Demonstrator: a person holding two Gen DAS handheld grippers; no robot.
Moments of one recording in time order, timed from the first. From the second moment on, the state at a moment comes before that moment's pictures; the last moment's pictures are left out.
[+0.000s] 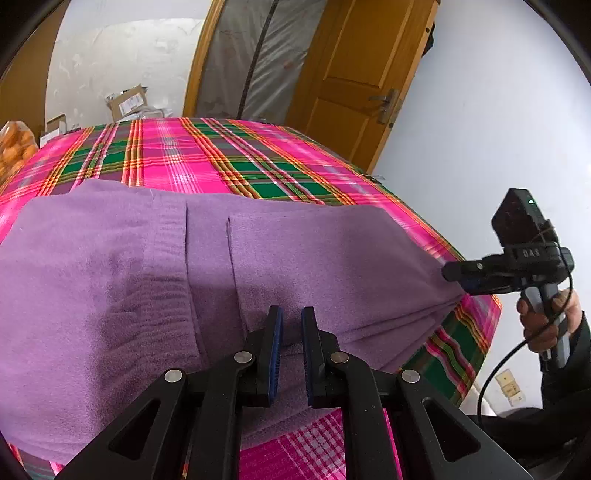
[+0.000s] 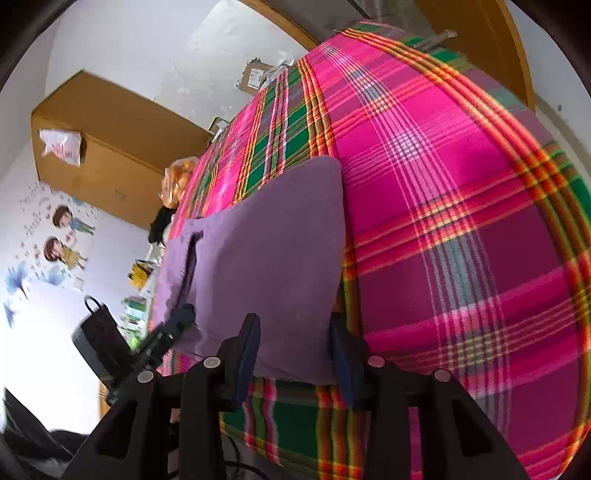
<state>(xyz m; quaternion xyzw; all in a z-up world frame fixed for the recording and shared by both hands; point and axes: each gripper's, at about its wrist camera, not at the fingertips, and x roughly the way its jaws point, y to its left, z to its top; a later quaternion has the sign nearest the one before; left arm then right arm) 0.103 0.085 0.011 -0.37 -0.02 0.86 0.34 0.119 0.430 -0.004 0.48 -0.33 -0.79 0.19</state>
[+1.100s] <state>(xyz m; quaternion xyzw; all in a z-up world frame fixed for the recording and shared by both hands) 0.110 0.053 0.044 -0.32 -0.04 0.89 0.31 0.111 0.399 0.055 0.37 -0.33 -0.83 0.25</state>
